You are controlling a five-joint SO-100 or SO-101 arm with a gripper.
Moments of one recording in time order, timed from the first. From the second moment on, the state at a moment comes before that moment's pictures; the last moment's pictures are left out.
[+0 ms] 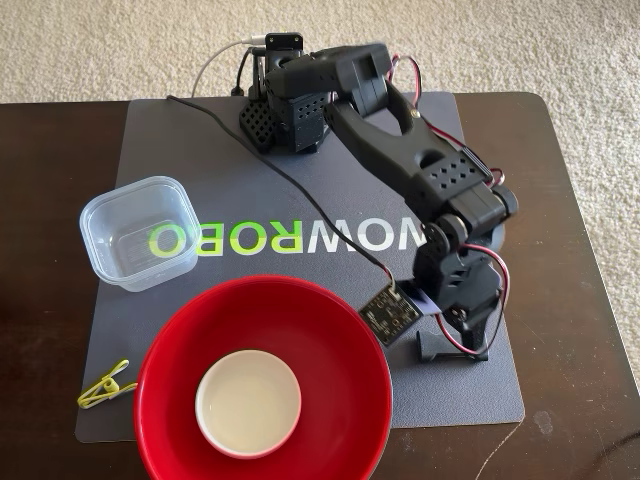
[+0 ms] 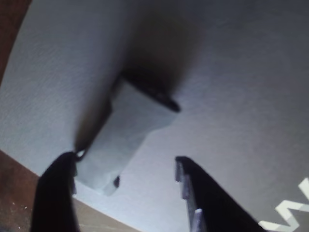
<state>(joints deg) -30.9 39.2 32.9 85.6 -1.1</state>
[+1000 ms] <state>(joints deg) -26.9 53.2 28.8 94.3 7.7</state>
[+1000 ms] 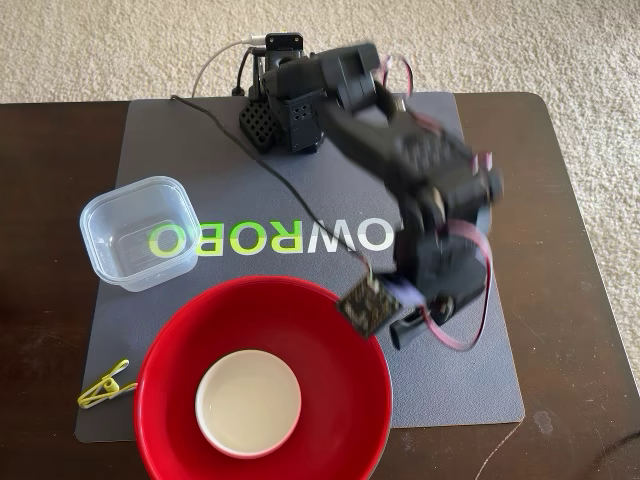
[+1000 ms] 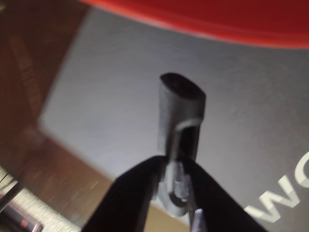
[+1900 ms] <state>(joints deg) 9.3 50.4 16.4 94.8 15.6</state>
